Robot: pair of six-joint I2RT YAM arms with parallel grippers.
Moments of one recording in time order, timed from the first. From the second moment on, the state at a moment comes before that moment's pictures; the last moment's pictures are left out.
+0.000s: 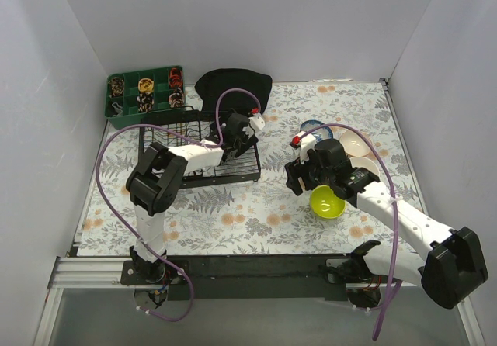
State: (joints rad) left arm -0.61 1.97 1.23 0.10 -0.45 0.54; right arm 0.59 1.10 0.74 -0.33 -0.16 -0.03
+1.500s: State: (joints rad) left arm -0.66 2.01 1.29 0.13 -0.65 0.61; right arm 0.59 1.14 0.74 -0.33 -0.20 -0.03
